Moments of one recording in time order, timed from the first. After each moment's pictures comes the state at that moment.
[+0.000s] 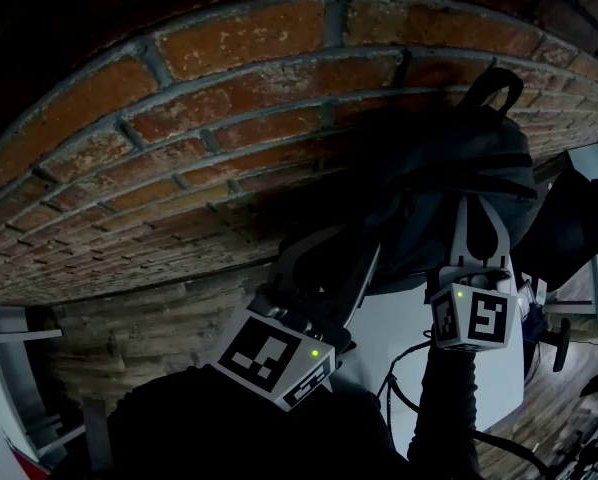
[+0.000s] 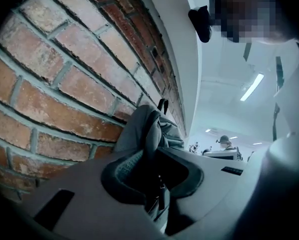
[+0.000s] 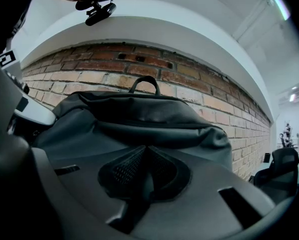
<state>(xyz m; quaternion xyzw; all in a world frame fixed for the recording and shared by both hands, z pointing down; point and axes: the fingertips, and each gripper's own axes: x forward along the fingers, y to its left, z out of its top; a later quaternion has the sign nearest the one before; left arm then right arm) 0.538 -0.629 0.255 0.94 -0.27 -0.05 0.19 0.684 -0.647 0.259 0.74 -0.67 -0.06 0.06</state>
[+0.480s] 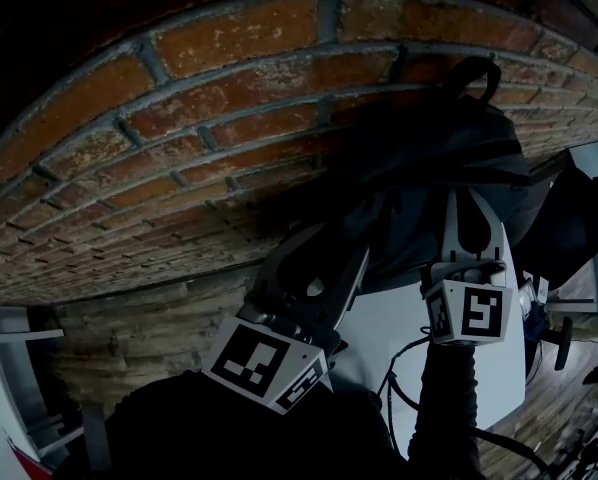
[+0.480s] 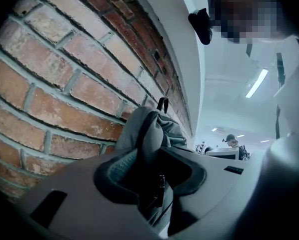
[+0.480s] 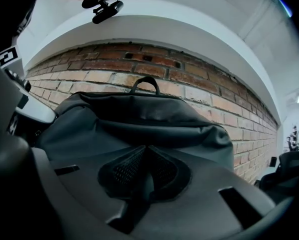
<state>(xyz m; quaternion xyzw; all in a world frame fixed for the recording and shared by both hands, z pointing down) 0.521 -0.630 0.261 0.93 -0.31 -0.04 0.18 0.669 -0.656 0.260 0.71 -0.70 -0.07 0.06</state>
